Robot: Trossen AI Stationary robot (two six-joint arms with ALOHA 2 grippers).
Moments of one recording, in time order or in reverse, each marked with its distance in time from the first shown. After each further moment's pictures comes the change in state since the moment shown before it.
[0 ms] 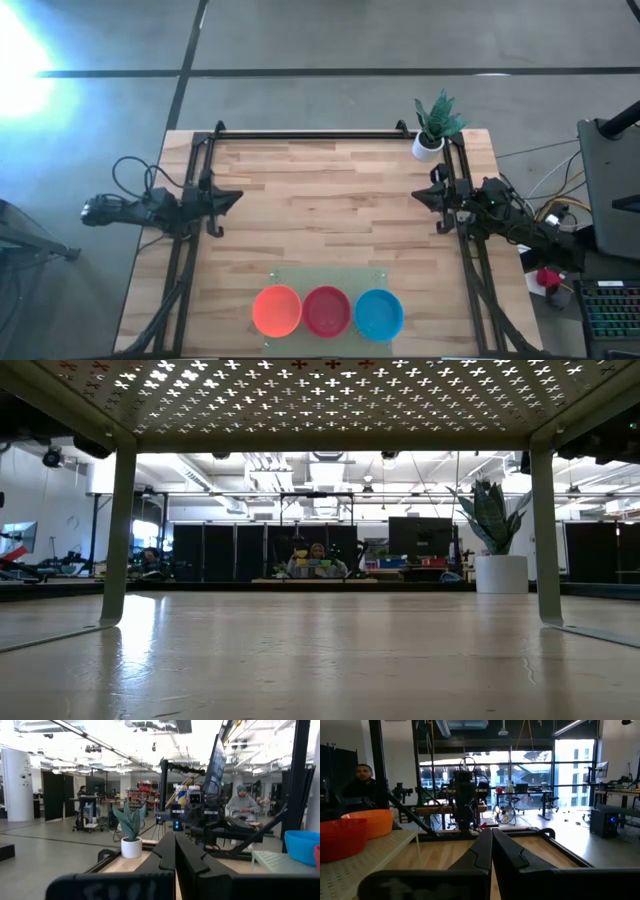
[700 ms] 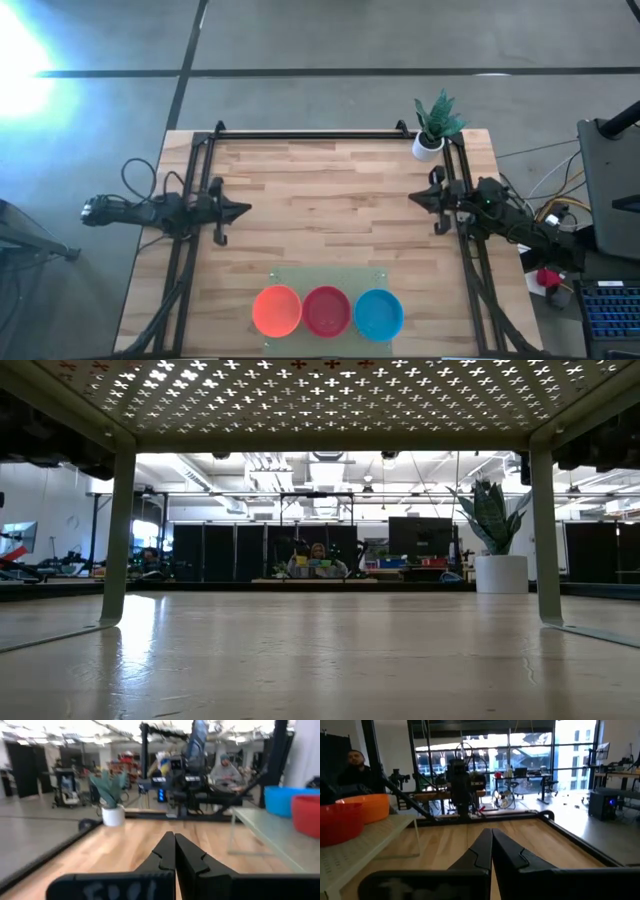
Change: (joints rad) left arm 0.000 0.000 -0.058 -0.113 0.092 -0.046; right arm 0.000 0.002 0.000 -0.089 0.004 -0.012
